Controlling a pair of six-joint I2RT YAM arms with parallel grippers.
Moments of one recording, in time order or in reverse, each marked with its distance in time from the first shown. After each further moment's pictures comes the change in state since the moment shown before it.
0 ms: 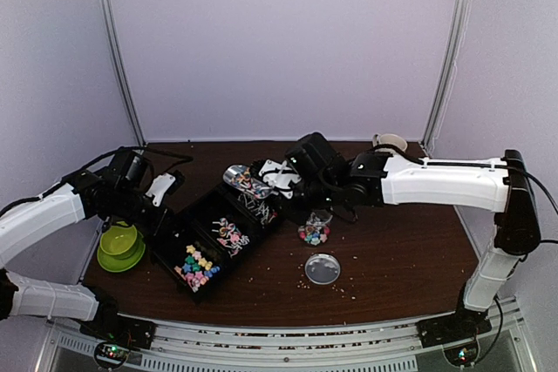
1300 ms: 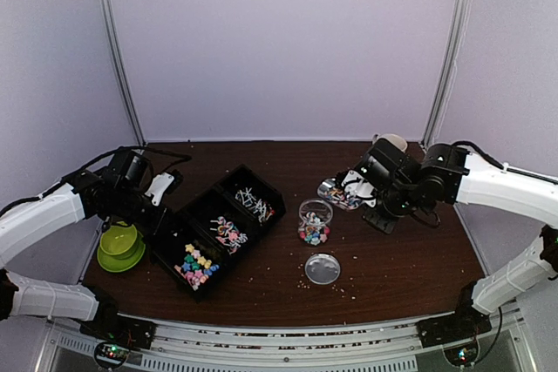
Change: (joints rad) left arm 0.006 0.000 0.000 -0.001 -0.020 -0.013; right arm -0.093 -0.393 -0.226 -0.540 0.244 0.091
